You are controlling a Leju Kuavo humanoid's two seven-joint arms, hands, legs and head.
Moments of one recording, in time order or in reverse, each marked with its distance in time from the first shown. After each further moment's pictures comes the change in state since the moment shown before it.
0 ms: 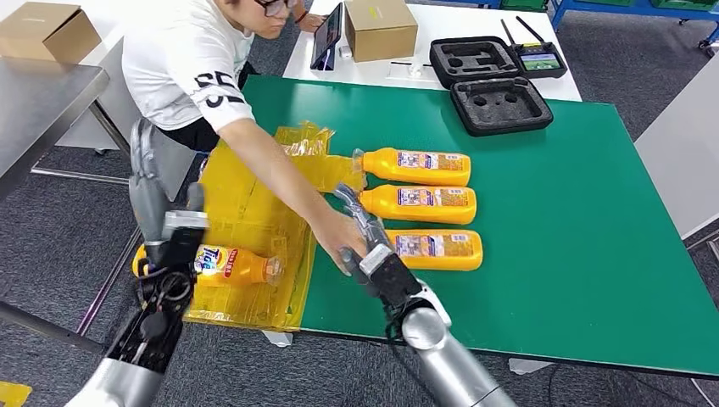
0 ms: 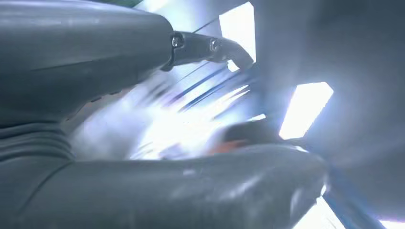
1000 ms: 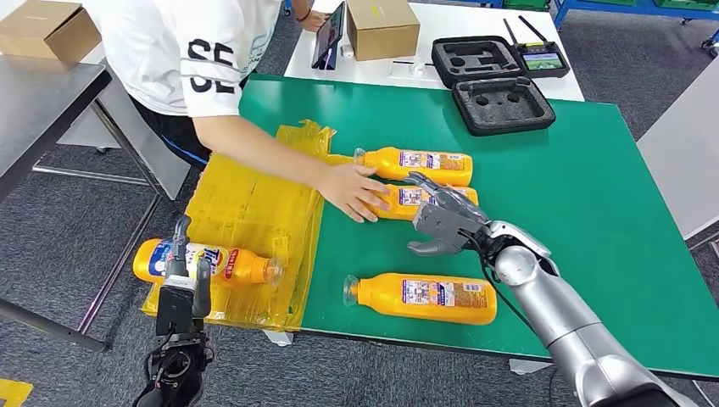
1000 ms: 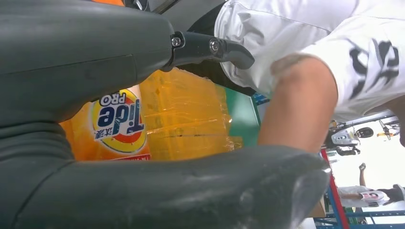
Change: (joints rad) left arm 0.283 -0.011 -0.024 -0.010 0.253 -0.184 0.021; right arm -0.258 -0.332 -0.015 0.087 0.240 0.315 0.235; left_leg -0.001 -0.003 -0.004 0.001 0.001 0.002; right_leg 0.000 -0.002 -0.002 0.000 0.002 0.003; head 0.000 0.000
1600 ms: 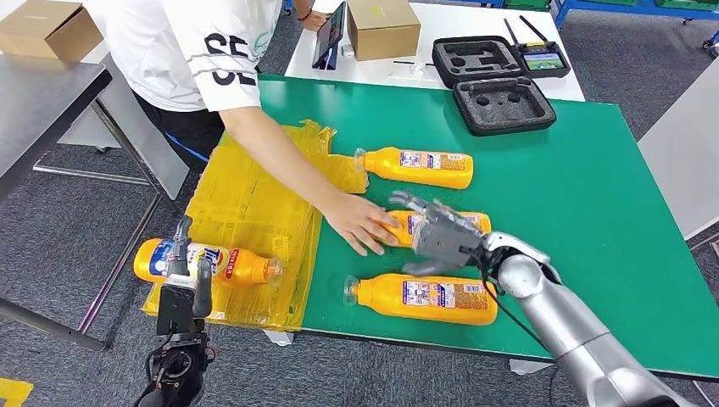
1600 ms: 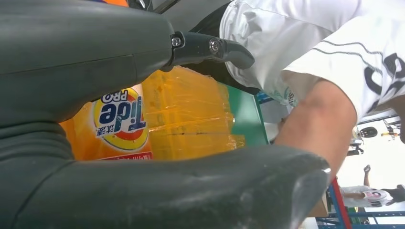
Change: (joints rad) left arm 0.002 -0.019 0.018 0.002 -0.014 -0.017 0.011; right arm 0.054 -0.072 0.076 -0.135 -0.085 0.110 -0.017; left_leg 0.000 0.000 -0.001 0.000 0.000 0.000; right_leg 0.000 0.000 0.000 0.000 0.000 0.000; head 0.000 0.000
